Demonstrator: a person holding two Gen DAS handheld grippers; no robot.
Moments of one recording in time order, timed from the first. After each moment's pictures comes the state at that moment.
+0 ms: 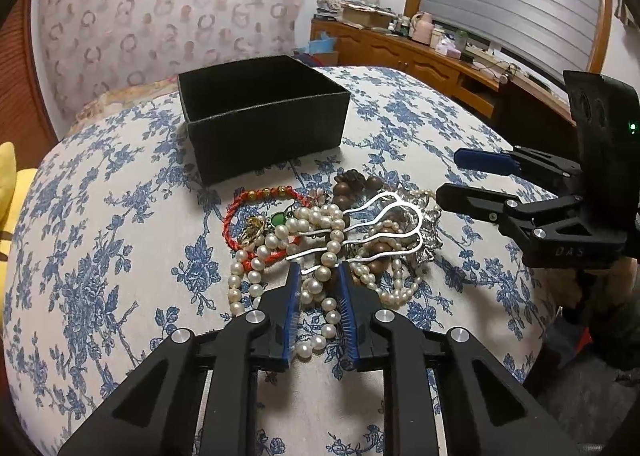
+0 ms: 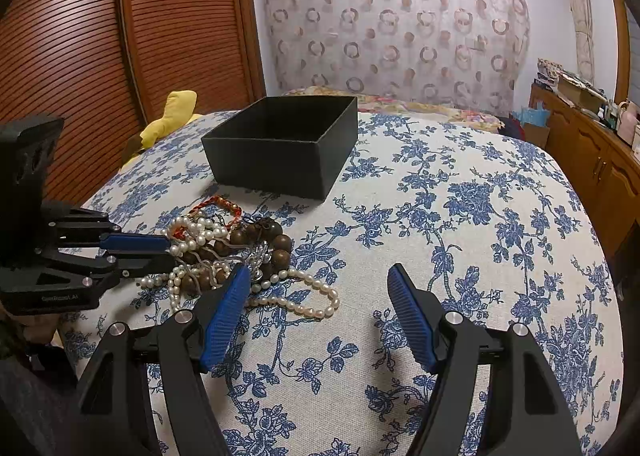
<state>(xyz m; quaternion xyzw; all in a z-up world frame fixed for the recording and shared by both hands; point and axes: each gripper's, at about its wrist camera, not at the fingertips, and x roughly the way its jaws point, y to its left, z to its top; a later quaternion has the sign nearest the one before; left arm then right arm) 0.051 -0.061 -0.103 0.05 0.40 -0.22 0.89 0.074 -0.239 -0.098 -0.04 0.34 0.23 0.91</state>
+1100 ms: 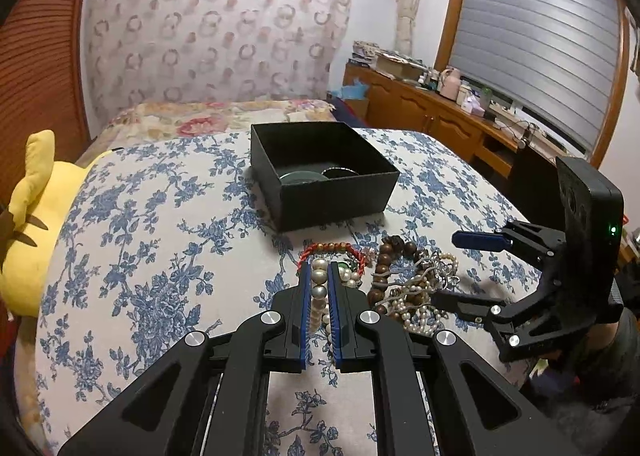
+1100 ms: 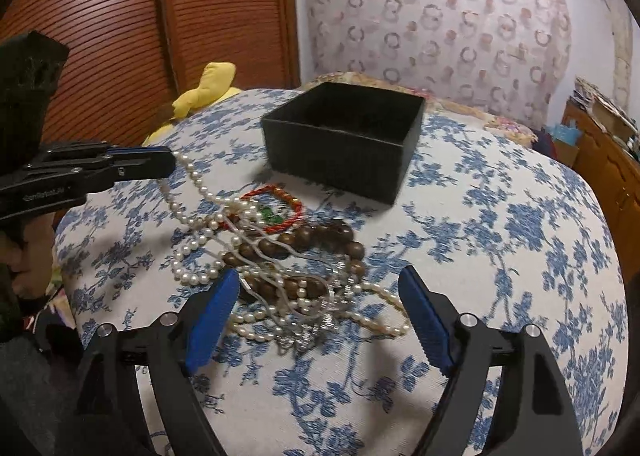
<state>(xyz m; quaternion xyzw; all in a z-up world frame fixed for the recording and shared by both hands) 0.044 -0.009 -0.062 -0.02 0.34 -0.18 0.92 0.070 -0.187 -0.095 -0.10 0.36 0.30 0.88</state>
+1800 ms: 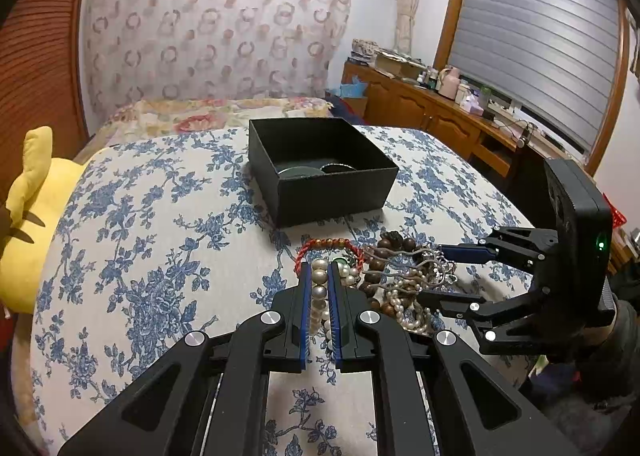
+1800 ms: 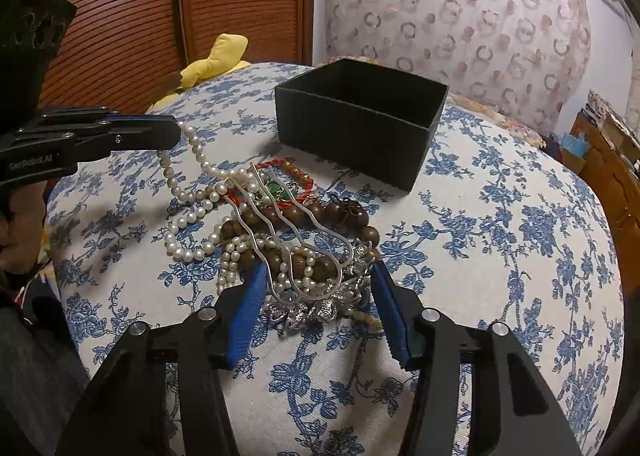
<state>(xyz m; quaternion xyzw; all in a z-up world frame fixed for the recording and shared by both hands) 0.043 -0.011 -0.065 -0.02 0.34 -0.18 0.92 0.068 -0.182 -0.103 -0.13 0.37 0.30 0.87</state>
